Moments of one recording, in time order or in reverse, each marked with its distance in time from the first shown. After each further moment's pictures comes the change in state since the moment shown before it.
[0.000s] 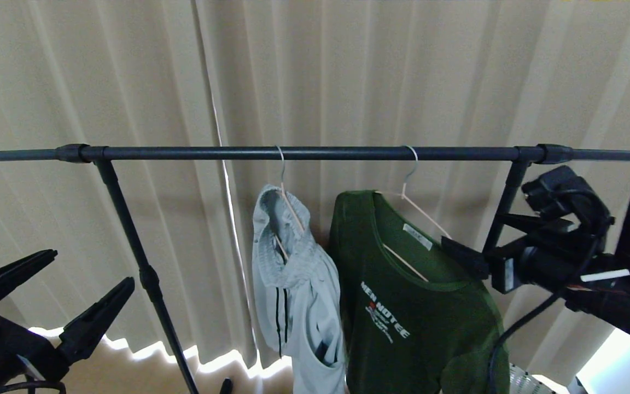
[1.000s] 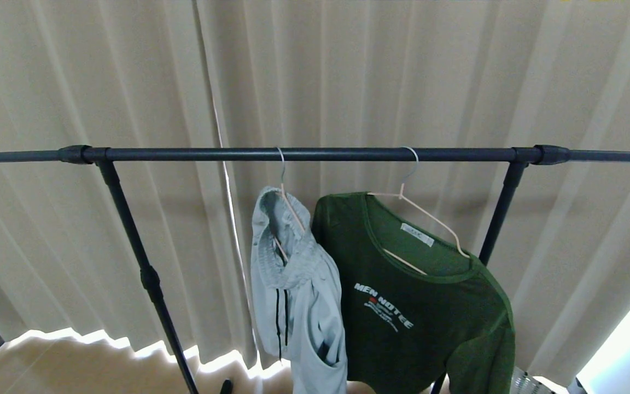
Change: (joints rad) left arm 0.327 -0.920 0.066 0.971 0.035 -0.140; right arm -0.430 -0.949 0.415 0.703 -0.002 0.049
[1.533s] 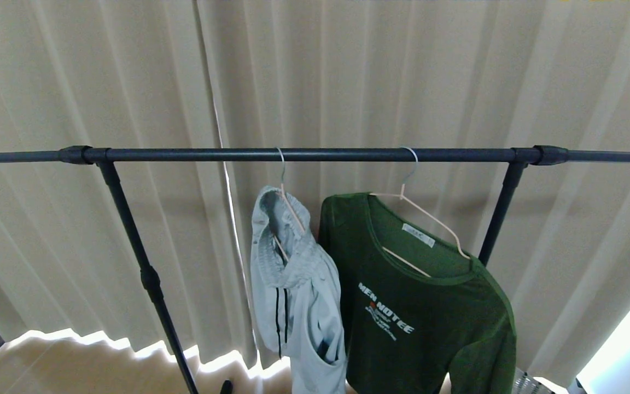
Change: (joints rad) left arm 0.005 -0.049 0.057 -0.083 -0.154 -0.031; right arm -0.013 -0.447 0.042 0.084 0.149 0.056
